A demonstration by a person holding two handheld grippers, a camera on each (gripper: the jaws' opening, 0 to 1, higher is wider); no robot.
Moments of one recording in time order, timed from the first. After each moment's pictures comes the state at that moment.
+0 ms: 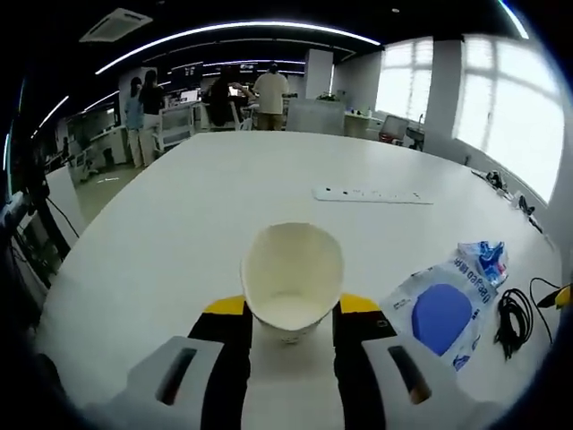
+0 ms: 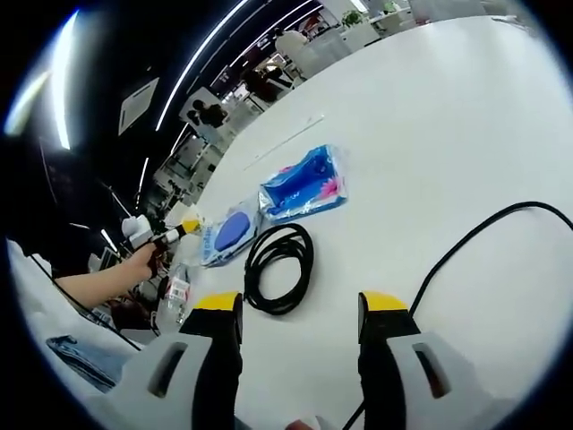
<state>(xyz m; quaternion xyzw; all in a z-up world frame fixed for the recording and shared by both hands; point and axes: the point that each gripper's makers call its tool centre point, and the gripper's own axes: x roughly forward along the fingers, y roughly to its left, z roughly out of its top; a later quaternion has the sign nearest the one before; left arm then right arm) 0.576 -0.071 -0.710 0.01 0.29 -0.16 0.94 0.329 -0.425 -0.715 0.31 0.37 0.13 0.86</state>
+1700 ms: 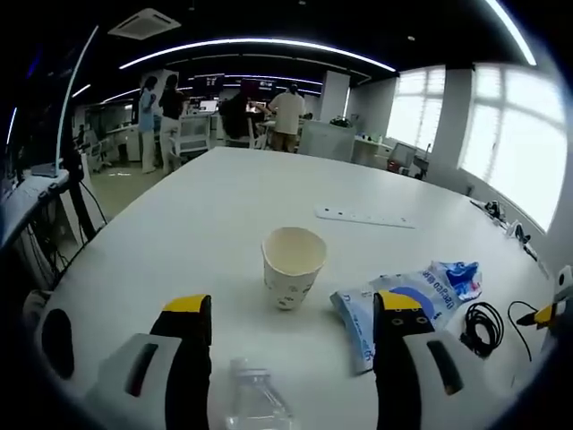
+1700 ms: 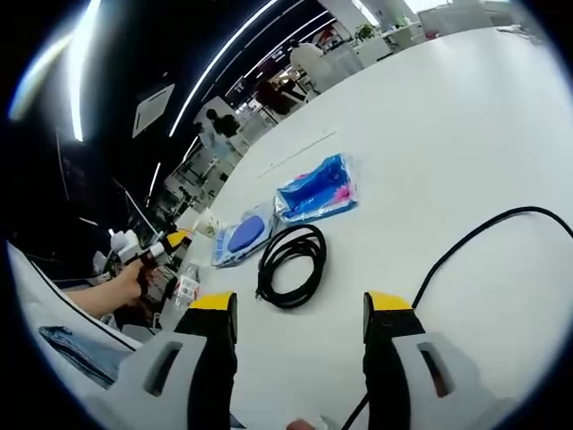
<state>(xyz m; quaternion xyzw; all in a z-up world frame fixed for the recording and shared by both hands) 0.508 -0.044 -0.663 -0.05 0.25 -0.13 0.96 0.310 -0.419 -0.704 0.31 0.33 0.14 0.88</state>
